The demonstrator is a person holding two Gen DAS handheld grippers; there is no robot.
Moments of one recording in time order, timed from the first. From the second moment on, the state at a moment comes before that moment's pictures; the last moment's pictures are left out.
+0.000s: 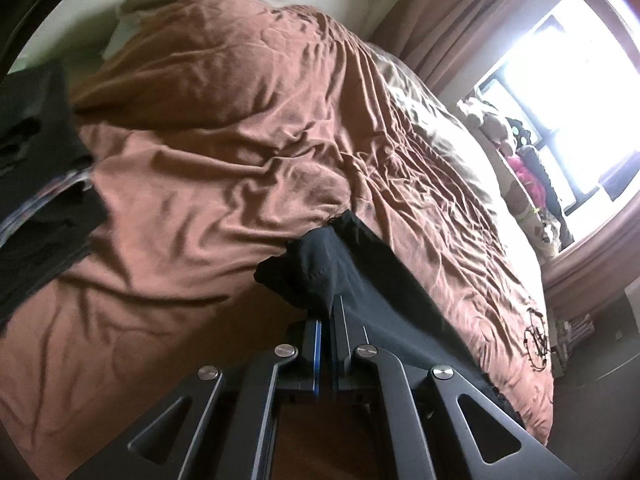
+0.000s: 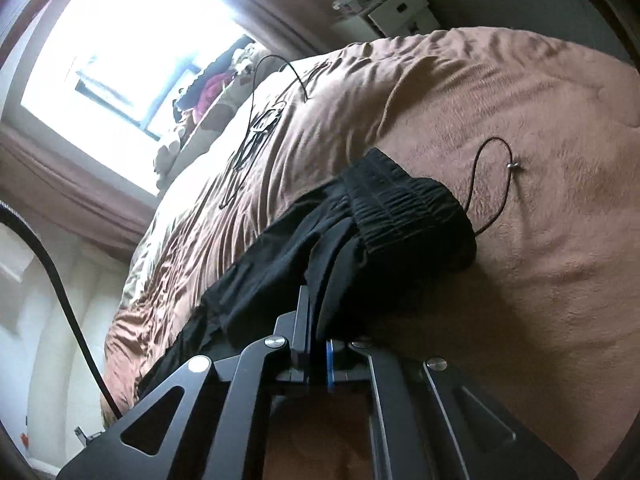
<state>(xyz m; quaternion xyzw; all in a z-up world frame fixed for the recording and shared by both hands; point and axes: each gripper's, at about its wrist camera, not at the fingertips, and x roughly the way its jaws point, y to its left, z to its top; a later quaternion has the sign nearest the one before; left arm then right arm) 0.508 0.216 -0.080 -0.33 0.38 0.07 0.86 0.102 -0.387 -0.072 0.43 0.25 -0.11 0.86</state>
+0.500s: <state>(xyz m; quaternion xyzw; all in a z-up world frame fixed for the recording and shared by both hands) 0.382 0.252 -0.086 -0.37 0.37 0.08 0.85 0.074 -0.390 -0.057 0.42 0.28 -0.10 0.86</state>
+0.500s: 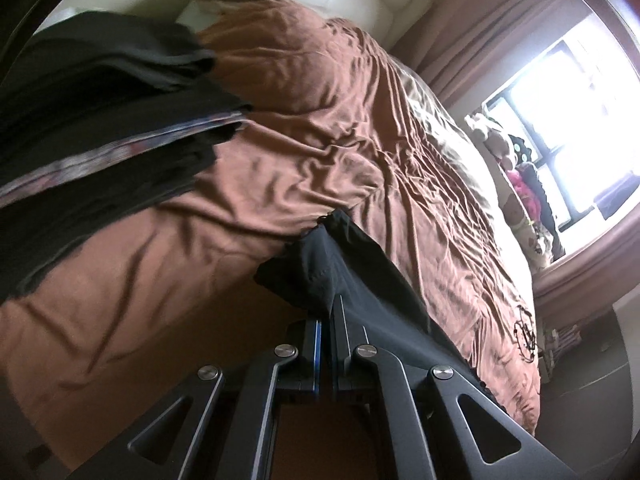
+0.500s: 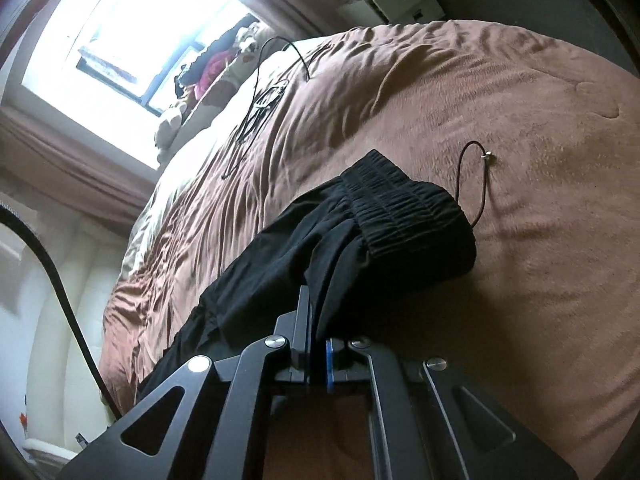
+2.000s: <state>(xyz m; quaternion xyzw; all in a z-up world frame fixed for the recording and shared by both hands) 0.263 0.305 -0.174 -0.37 0.44 0.12 0.81 -0.004 -0.367 -0.045 0.32 0.35 -0.14 0.87</state>
